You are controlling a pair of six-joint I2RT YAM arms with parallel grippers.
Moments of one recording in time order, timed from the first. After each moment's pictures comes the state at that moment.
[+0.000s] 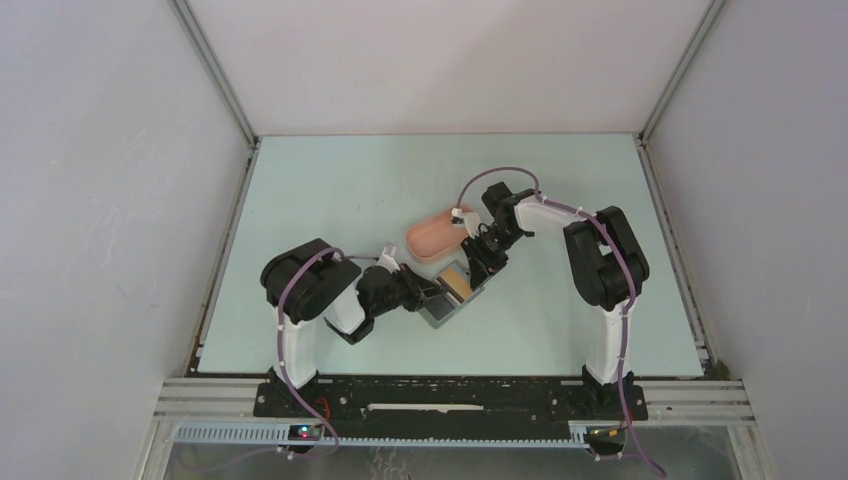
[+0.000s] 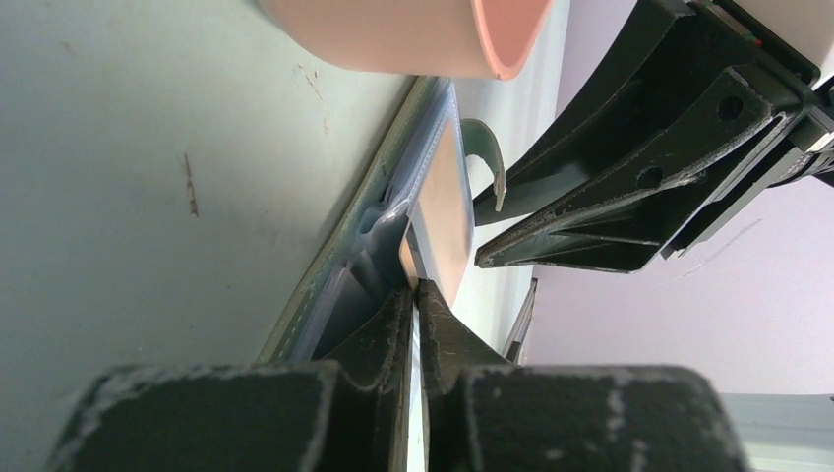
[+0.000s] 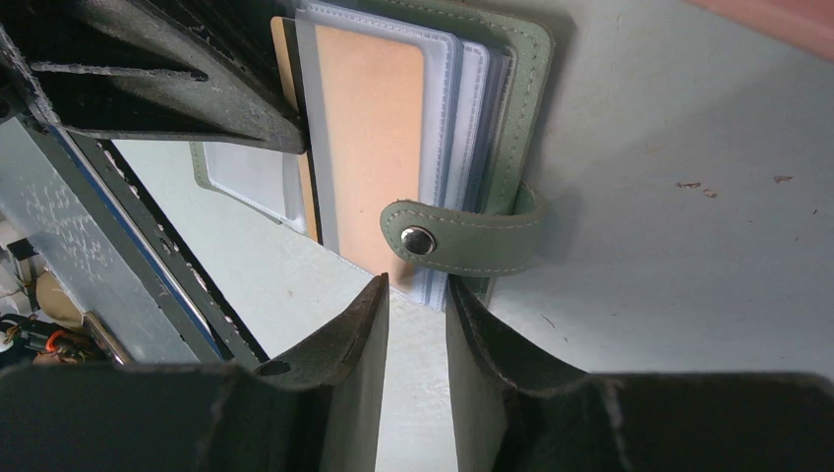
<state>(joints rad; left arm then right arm) -0.66 1.97 0.34 1.27 0.25 -1.31 0.46 2.01 1.35 -0.79 -0.65 -0.27</state>
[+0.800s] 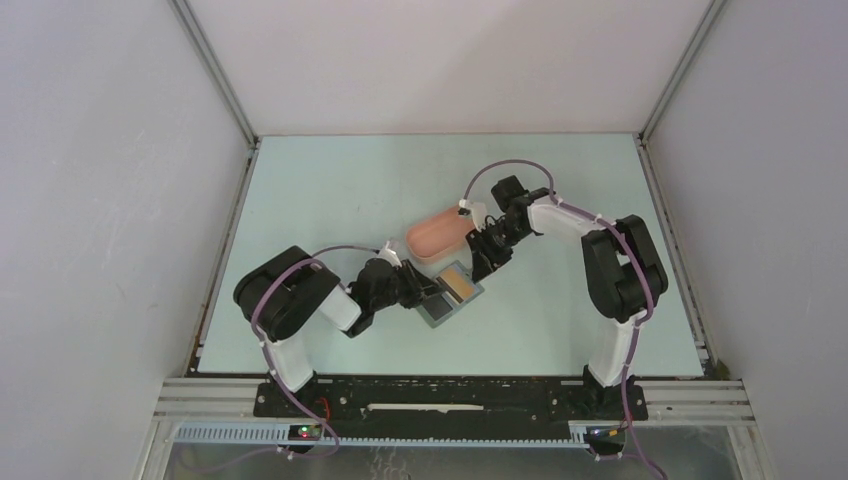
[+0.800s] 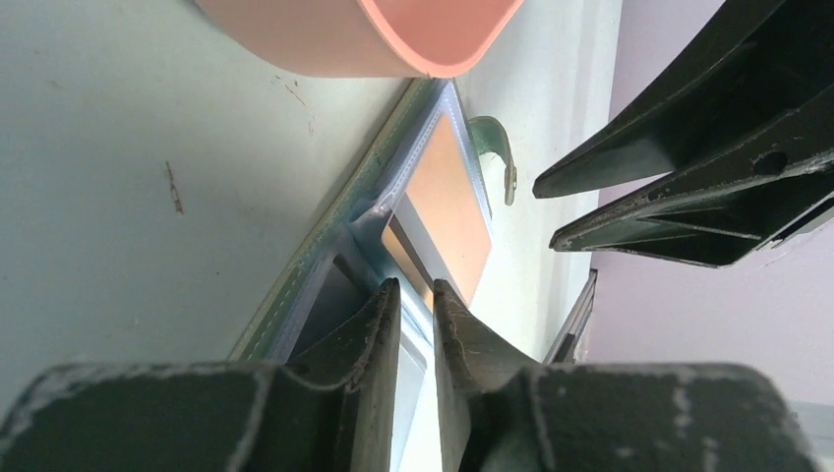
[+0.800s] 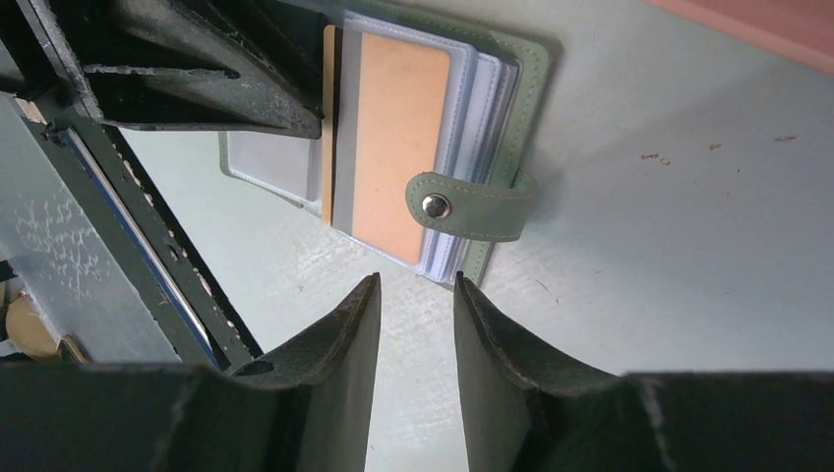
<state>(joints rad) -0.65 1.80 0.38 0.98 0.24 -1.16 0.42 1.90 1.29 -0.74 -0.66 -0.27</state>
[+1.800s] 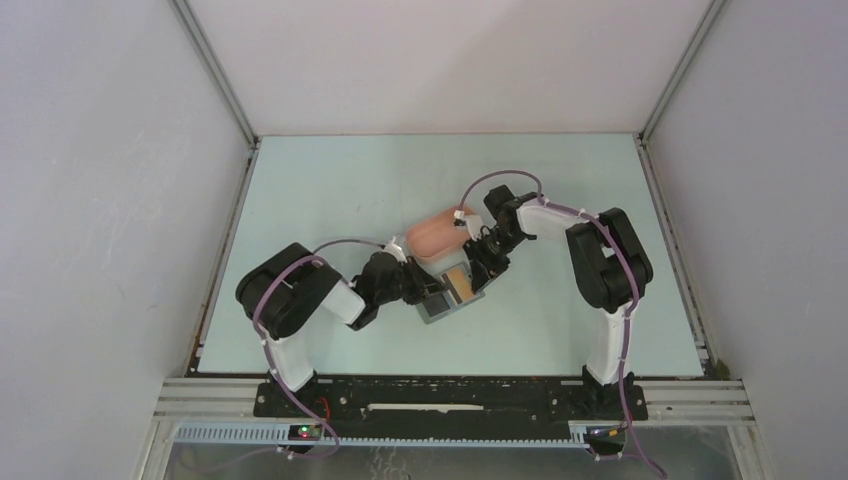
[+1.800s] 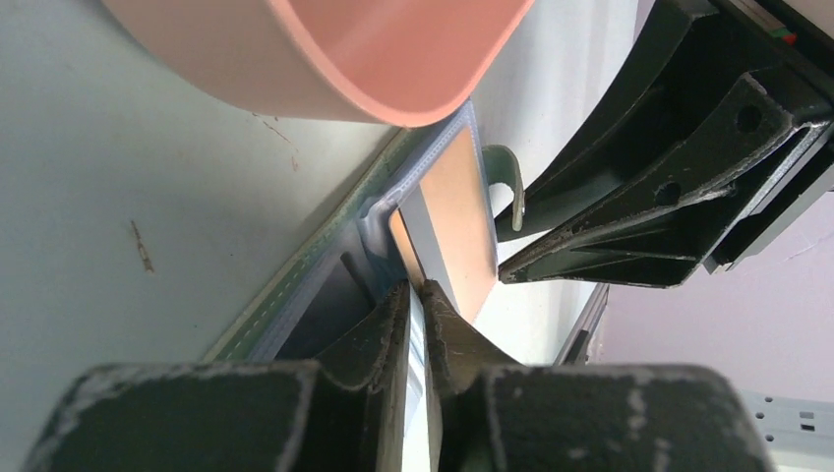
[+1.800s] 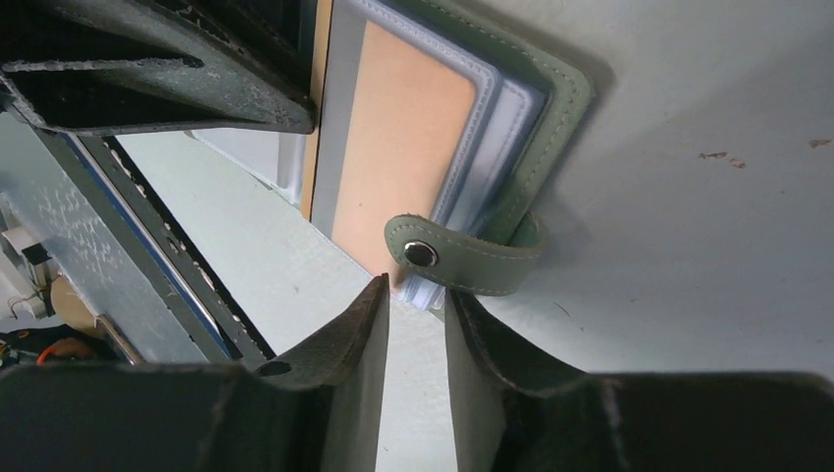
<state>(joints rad) -0.65 1.82 0.44 0.91 0.27 -1.11 0.45 1.99 1.30 -0.77 -0.65 -0.25</state>
